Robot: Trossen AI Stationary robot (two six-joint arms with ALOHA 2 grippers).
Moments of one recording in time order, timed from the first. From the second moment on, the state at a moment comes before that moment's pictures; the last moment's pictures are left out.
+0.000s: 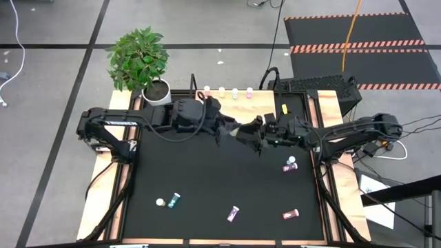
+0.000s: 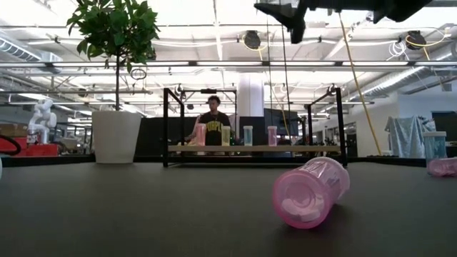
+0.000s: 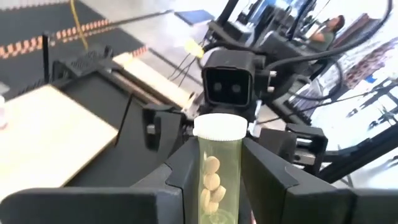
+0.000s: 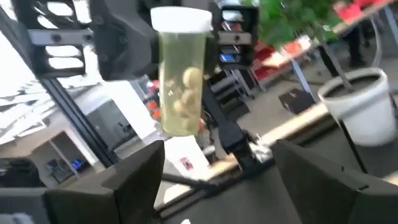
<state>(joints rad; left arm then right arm) -0.02 1.57 1.60 -0.32 -0.17 -0.56 0.03 1.21 0.64 0.72 0.08 0.55</state>
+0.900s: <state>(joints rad) -0.02 1.58 1.60 -0.26 -0.18 -0.44 0.00 1.24 0.72 0.74 -0.01 0.40</state>
